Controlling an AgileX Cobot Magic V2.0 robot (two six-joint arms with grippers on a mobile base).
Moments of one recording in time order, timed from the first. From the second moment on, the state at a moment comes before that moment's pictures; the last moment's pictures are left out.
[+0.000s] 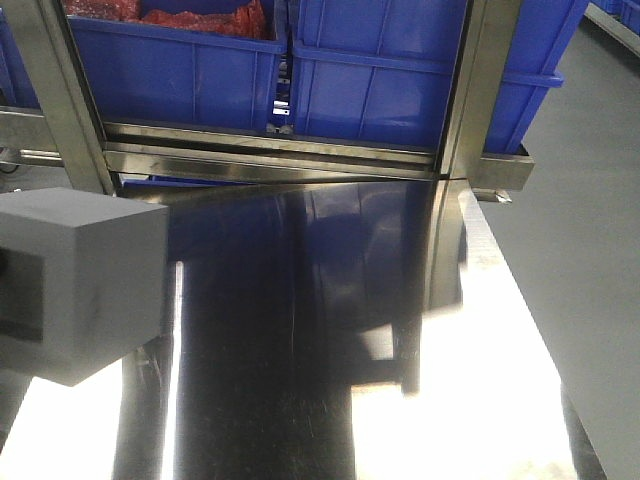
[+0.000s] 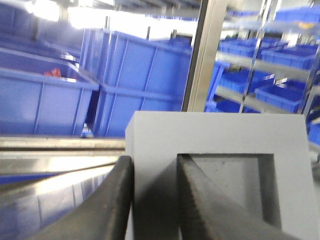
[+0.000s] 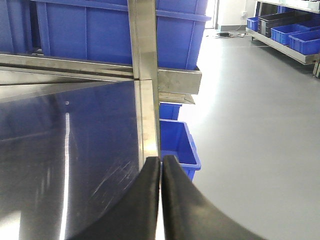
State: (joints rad) left arm -0.43 0.45 -0.44 -0.11 0.04 -0.12; right arm -0.03 -0.01 0.03 0.01 0.22 0.01
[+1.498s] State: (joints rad) left arm -0.43 0.40 -0.43 -0.11 0.04 -0.12; right arm -0.03 -0.01 0.03 0.01 0.22 0.01
